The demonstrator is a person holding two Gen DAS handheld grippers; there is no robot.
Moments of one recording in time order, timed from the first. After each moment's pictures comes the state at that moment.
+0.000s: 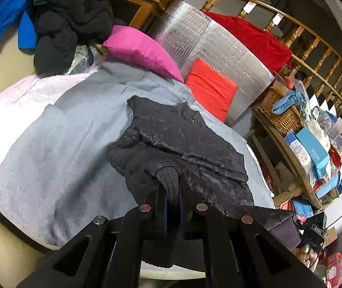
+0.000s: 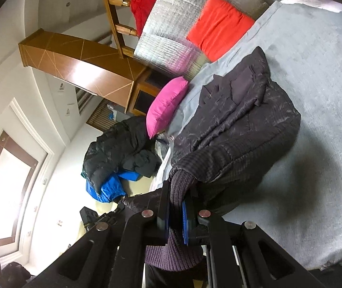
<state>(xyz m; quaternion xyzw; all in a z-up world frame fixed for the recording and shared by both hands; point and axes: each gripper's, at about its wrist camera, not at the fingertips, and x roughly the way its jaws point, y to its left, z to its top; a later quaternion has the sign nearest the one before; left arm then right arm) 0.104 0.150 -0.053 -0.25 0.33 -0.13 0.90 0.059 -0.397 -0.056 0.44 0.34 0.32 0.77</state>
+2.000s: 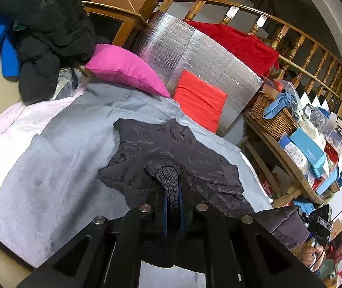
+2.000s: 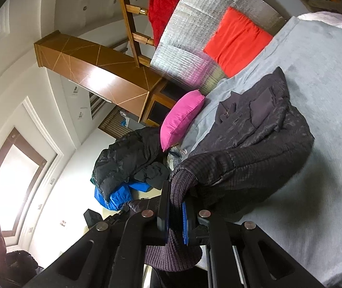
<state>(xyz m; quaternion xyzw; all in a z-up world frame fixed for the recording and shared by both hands) 0.134 0.139 -0.025 -0.22 0.29 -0.15 0.92 0.080 -0.400 -0.028 0.43 0.29 0.34 0.78</state>
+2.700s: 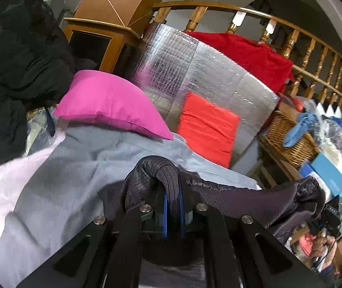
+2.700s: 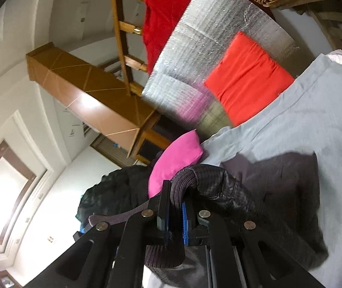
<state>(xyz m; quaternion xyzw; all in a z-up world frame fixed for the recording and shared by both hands) 0.336 0.115 0.020 -0.20 0.26 -0.11 0.94 0.304 -0.406 0.029 0.43 0.25 0.30 0.81</state>
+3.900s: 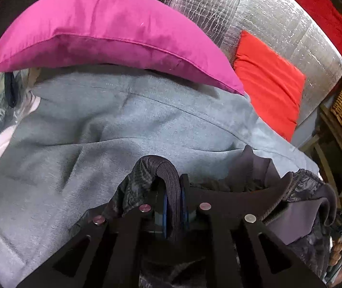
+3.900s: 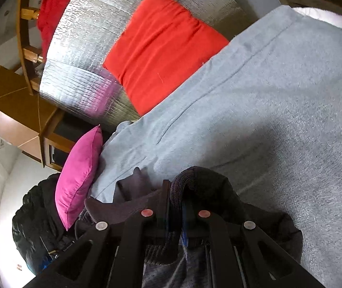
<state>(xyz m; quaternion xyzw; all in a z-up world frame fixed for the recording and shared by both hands) 0.555 0.079 -0.120 -0.17 0.42 -0.03 0.89 0.505 -0.401 -0.124 0.41 0.41 0.13 0.80</state>
